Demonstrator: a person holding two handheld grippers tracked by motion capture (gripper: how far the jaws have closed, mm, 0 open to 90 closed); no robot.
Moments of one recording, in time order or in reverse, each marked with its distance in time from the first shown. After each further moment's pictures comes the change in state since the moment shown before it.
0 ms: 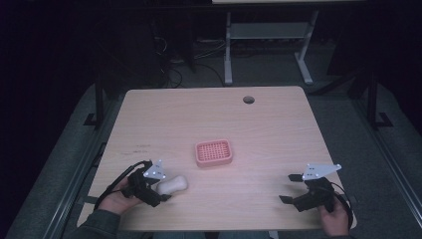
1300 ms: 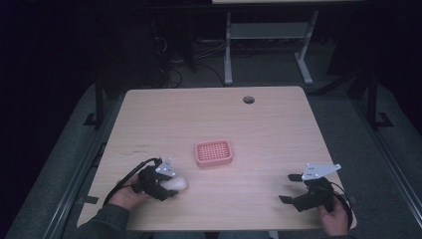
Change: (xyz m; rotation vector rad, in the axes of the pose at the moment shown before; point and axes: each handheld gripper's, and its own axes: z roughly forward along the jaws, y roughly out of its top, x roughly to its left) left arm 0.006 0.016 0.022 0.058 -0.033 0.006; right arm 0.001 0.001 0.001 -0.001 0.001 -0.006
